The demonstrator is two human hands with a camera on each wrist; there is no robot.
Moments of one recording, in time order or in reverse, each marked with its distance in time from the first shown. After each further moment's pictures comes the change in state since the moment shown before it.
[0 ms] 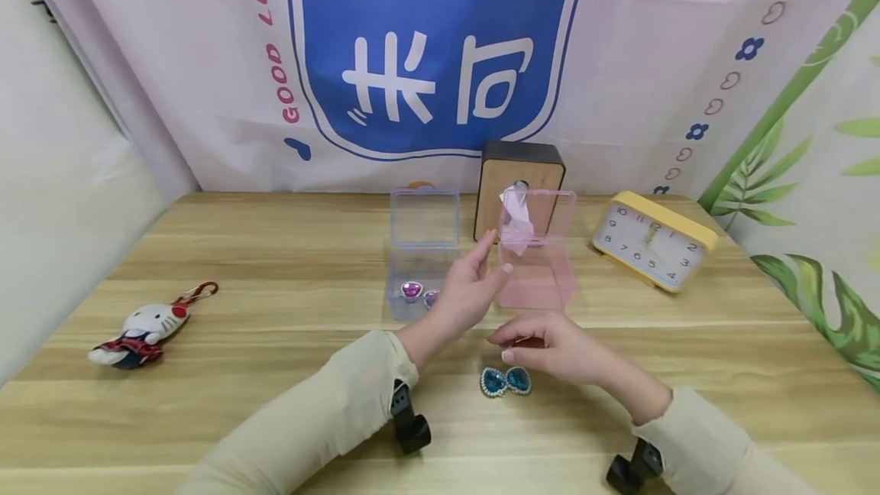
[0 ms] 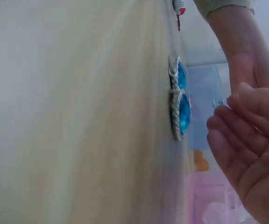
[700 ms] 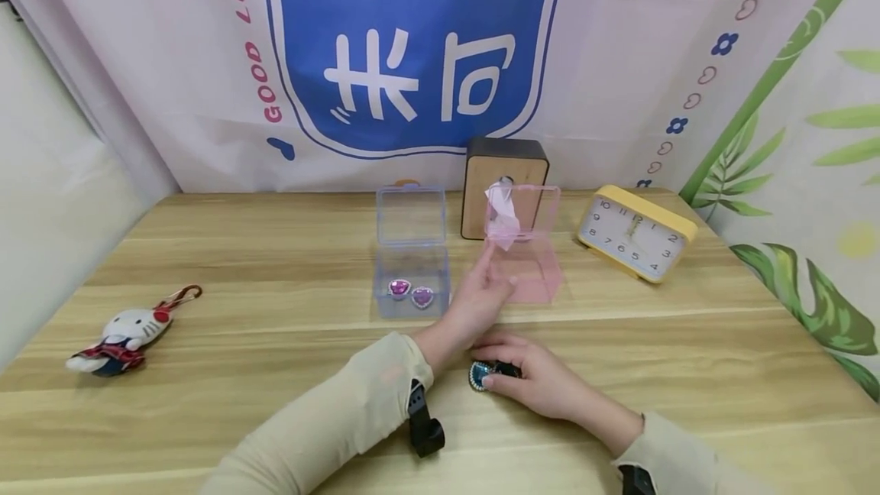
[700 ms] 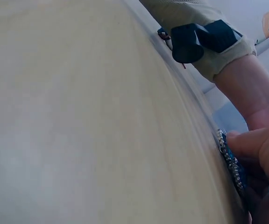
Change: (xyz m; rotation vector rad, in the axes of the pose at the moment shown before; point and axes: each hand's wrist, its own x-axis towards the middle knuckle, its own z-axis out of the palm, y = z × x) left_hand 0.004 -0.018 0.034 -0.046 0.003 -0.111; right_hand -0.017 0.018 0.042 -0.219 0.152 0.013
